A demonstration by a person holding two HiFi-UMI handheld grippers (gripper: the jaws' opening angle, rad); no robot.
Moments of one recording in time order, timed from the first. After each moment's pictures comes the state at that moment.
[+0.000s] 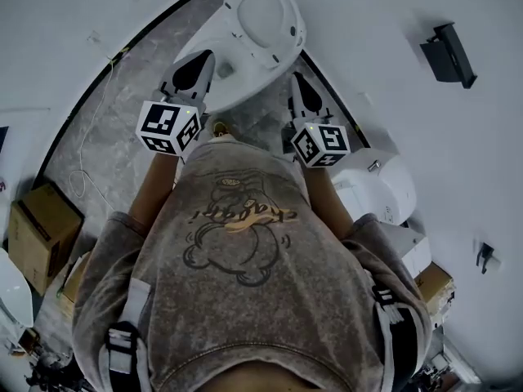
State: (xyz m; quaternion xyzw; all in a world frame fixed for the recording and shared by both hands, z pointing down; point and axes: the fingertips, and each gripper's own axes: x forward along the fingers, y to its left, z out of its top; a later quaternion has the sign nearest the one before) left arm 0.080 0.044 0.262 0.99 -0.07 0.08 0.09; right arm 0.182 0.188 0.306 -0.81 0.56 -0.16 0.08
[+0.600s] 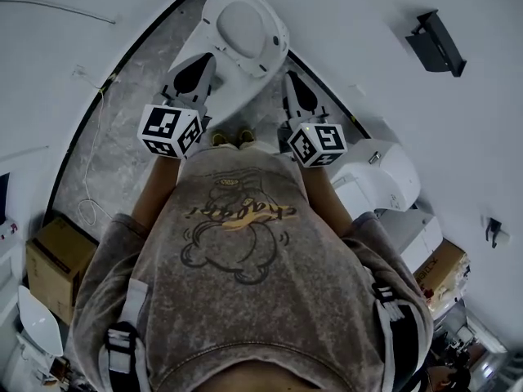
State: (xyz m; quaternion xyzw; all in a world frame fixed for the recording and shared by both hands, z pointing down) left arm 0.150 0.027 0.260 0.99 -0.01 0.08 0.10; right arm 0.226 0.169 0.296 -0.84 0.52 -0.15 0.09
